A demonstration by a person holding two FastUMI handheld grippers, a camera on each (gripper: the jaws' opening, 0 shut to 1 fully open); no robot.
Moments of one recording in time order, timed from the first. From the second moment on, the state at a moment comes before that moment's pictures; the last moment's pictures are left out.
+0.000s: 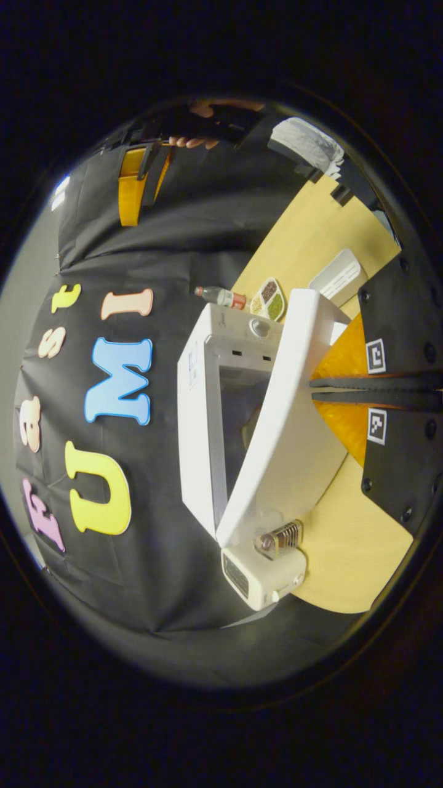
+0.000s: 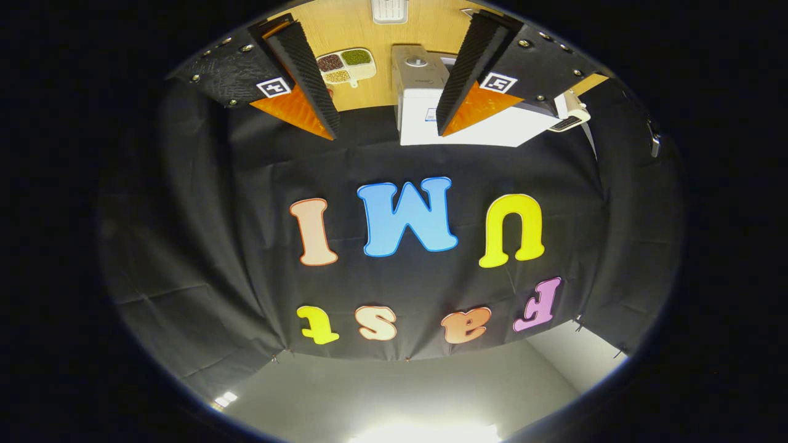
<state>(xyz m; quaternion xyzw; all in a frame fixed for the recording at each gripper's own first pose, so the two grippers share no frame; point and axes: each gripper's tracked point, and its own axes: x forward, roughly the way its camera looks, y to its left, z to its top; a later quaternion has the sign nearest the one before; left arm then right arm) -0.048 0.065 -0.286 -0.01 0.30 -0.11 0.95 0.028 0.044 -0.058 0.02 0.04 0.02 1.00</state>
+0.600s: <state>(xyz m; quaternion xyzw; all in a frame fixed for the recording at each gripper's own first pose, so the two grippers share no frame) 0.042 0.019 -0.295 -0.04 0.27 -0.14 0.95 0.027 0.002 -0.069 0.00 0.06 -0.02 1.00</state>
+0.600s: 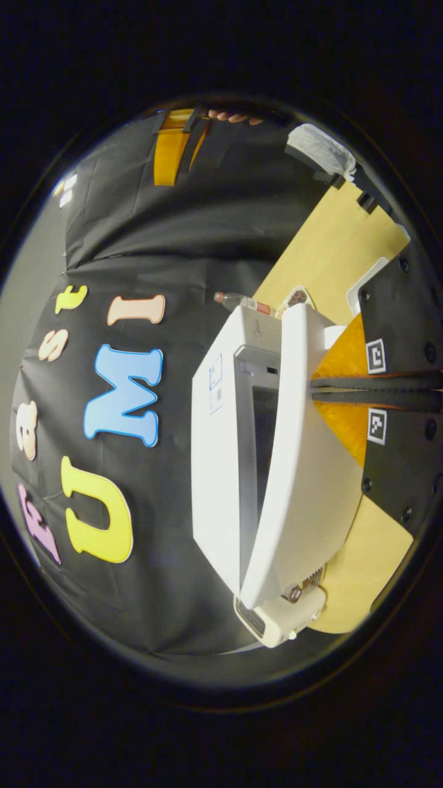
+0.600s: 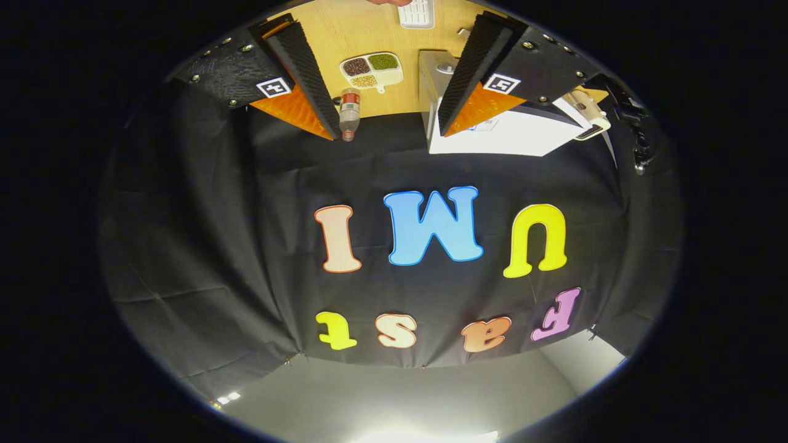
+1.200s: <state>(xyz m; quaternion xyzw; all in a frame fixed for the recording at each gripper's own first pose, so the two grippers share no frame) 0.095 0.009 -0.298 -0.07 0.26 -0.11 0.96 0.039 -0.020 -0.077 -0.01 0.07 -0.03 1.00</state>
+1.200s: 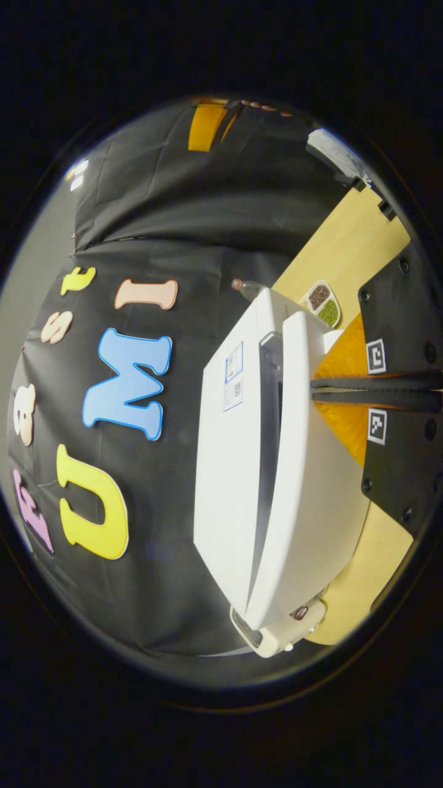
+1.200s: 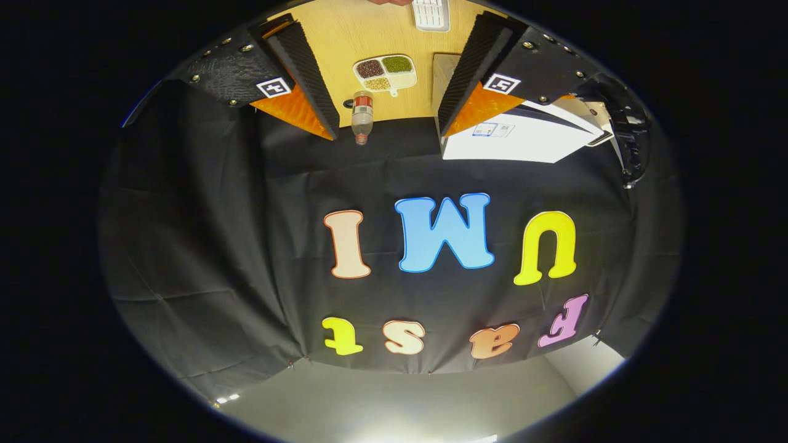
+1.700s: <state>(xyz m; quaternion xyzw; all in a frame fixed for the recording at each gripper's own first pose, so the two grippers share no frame) 0.118 0.007 -0.311 -0.10 0.26 -0.10 0.96 0.053 -0.019 -0.083 -0.01 0.07 -0.02 1.00</state>
